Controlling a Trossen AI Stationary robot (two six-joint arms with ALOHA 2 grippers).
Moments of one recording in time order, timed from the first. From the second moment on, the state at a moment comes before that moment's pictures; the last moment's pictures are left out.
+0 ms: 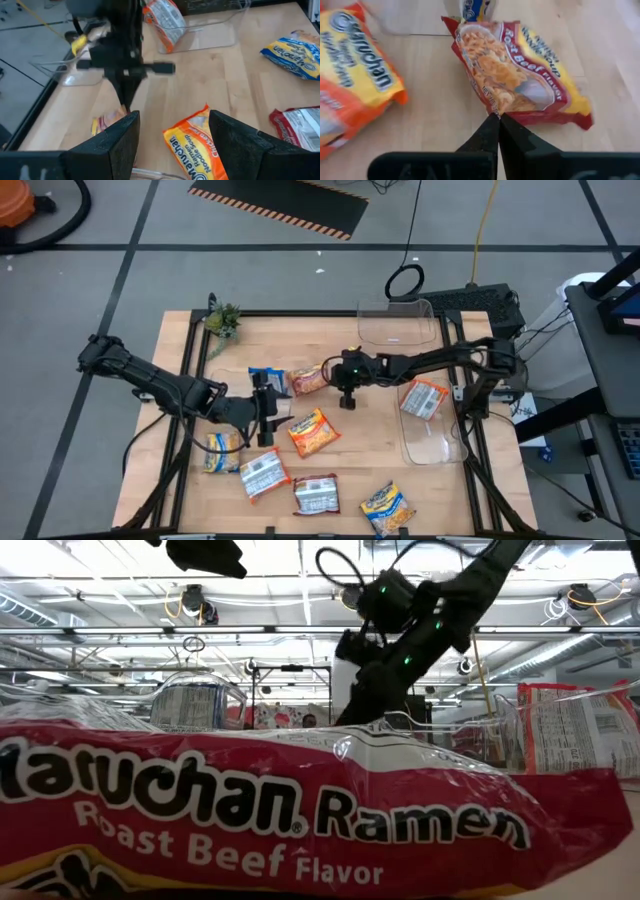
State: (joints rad) left arm -0.37 1.23 0.96 -0.34 -0.50 -0.12; right arm -0.17 1.74 0.88 0.12 -0.05 -0.13
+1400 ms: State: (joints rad) left arm -0.35 1.50 0.96 0.14 -0.73 0.19; right arm 0.03 1.26 0.88 -0.10 0.40 0.05
